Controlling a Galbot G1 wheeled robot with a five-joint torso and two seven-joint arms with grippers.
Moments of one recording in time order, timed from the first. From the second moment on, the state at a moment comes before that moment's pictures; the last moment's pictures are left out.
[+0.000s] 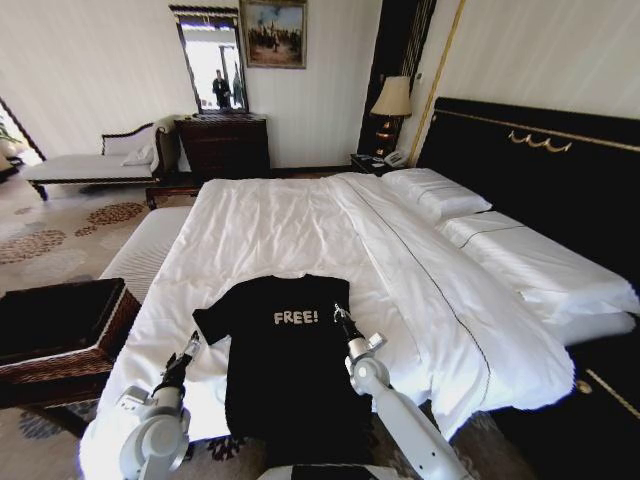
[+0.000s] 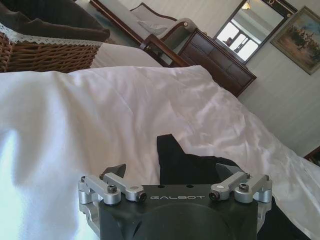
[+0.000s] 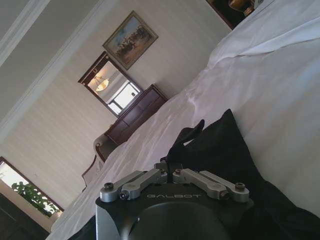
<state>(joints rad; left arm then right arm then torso) 1.61 -1.48 -0.79 -2.04 -0.92 0.17 -0.26 -1.04 1.28 0.06 1.41 1.09 0.26 -0.08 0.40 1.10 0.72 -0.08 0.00</state>
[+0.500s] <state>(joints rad) 1.61 -1.48 -0.79 -2.03 -0.91 0.16 -0.26 -1.08 1.27 0.04 1.44 1.02 0.34 -0.20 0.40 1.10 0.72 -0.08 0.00</state>
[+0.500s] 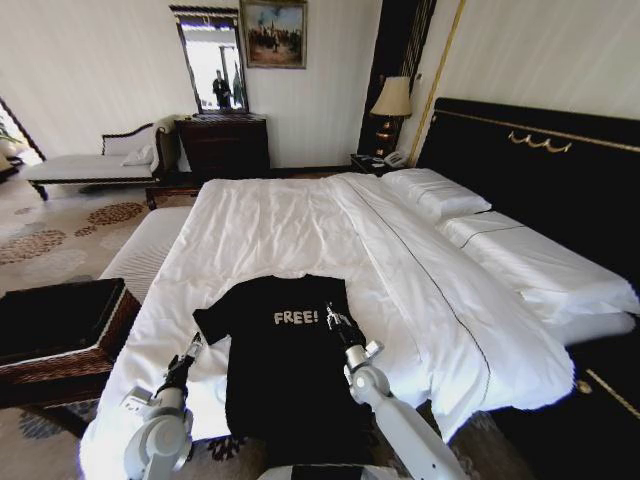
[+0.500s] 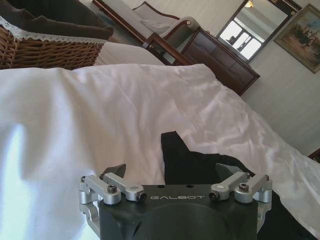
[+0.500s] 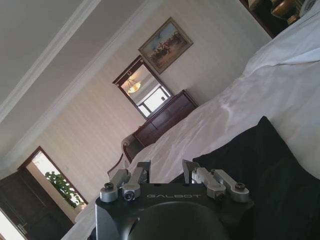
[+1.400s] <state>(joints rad) 1.36 -1.37 -0.79 -1.74 -1.06 0.20 -0.19 -1.19 1.27 0.23 1.61 0.95 0.35 -0.02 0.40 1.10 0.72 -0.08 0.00</state>
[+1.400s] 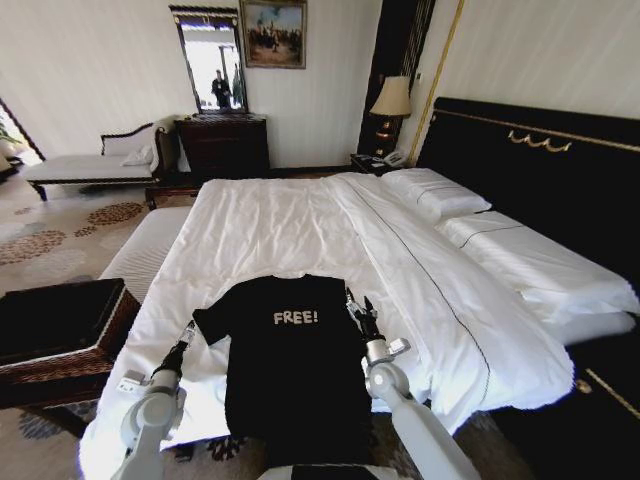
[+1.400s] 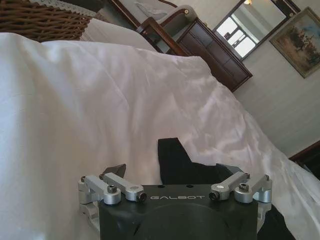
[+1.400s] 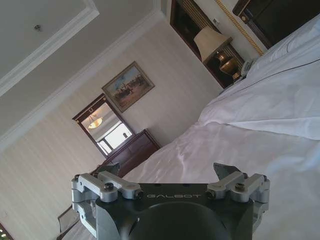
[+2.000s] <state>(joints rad) 1.26 -1.42 -0.75 -1.65 -1.04 0.21 -0.15 -1.20 1.27 0.23 1.60 0.92 0.33 0.03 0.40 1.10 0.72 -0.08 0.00</state>
